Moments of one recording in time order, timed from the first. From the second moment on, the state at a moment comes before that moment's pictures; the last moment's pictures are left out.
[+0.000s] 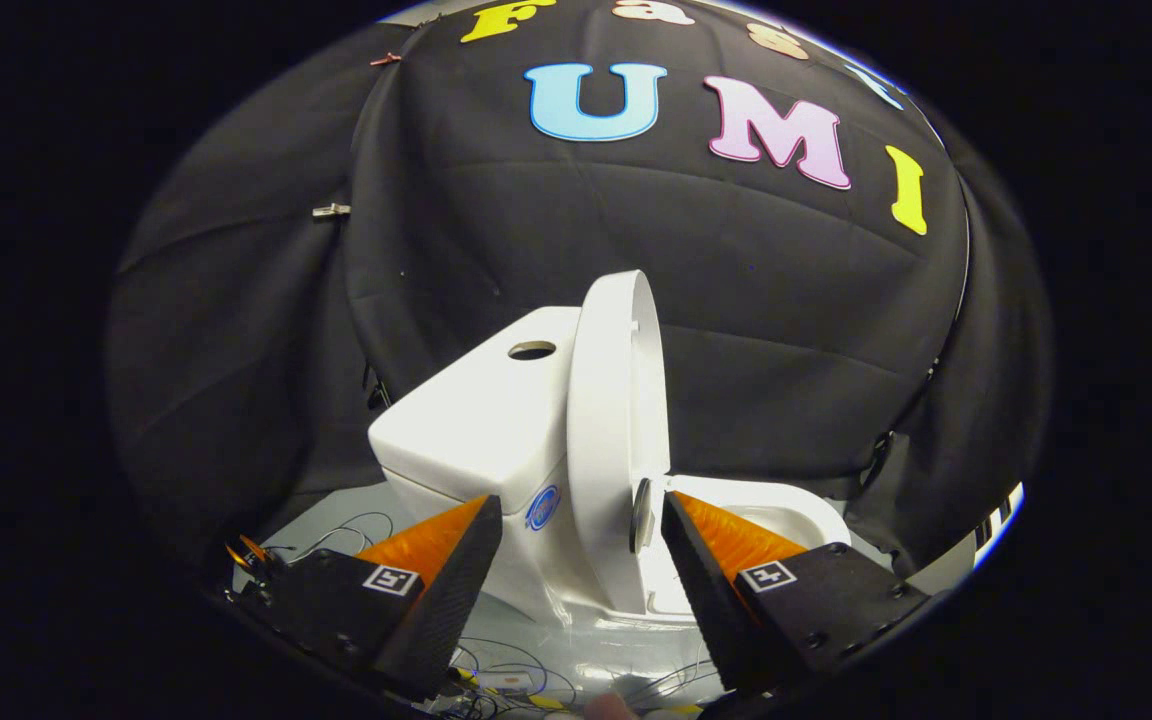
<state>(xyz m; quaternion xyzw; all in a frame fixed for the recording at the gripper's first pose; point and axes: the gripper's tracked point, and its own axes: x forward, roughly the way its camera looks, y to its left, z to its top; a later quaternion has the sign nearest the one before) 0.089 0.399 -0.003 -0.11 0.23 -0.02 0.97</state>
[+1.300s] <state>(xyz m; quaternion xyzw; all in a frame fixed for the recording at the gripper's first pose) 0.035 0.294 0.082 -0.06 0.16 0.08 0.98</state>
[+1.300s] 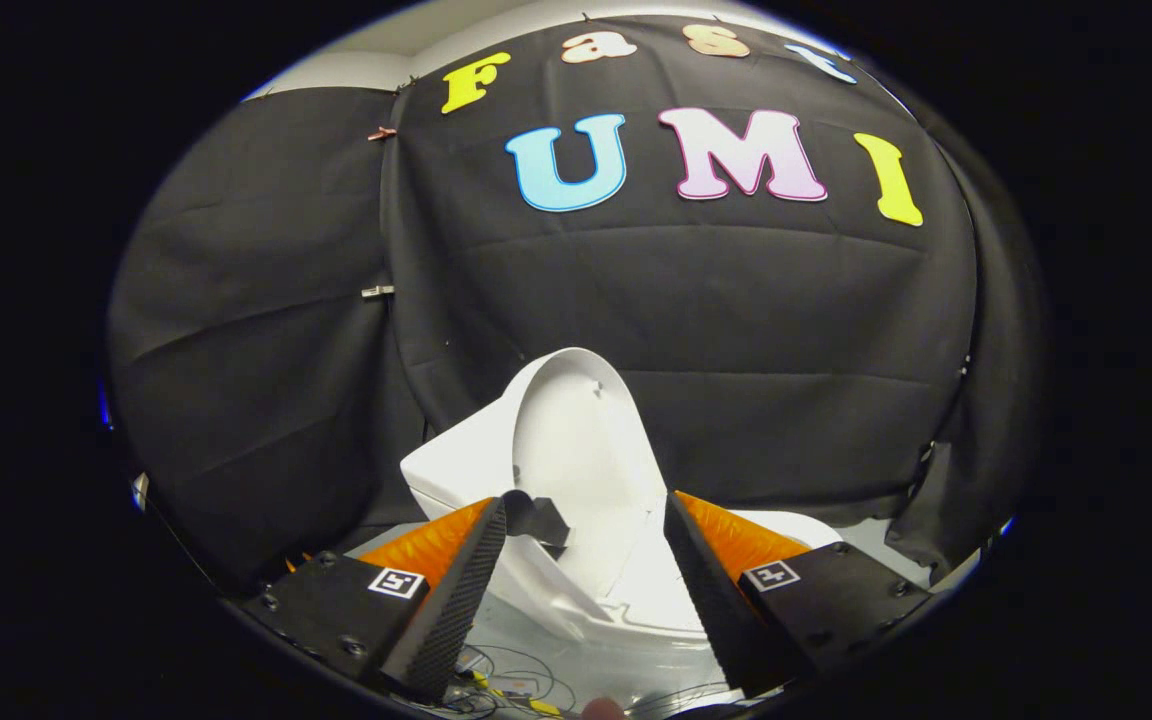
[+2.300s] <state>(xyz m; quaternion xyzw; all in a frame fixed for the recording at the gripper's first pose) 0.043 0.080 0.099 -0.08 0.04 0.00 1.00</state>
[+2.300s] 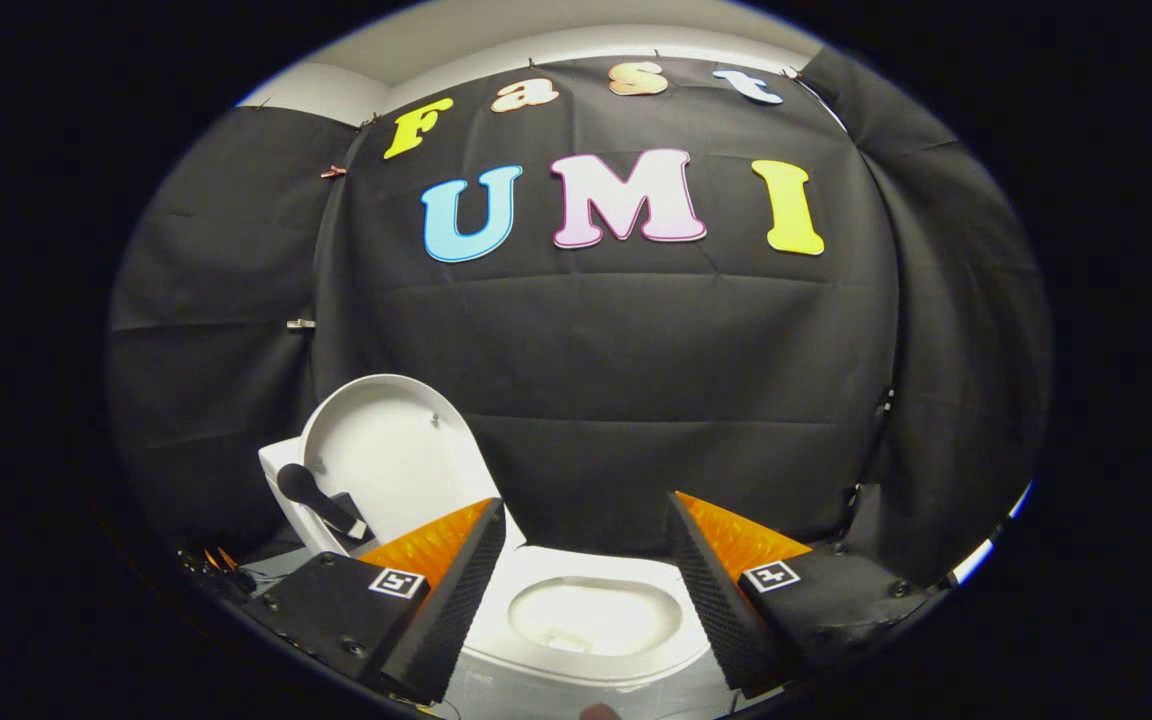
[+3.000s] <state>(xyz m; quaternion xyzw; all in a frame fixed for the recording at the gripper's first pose) 0.039 0.013 0.108 -0.08 -0.03 -0.04 1.00</state>
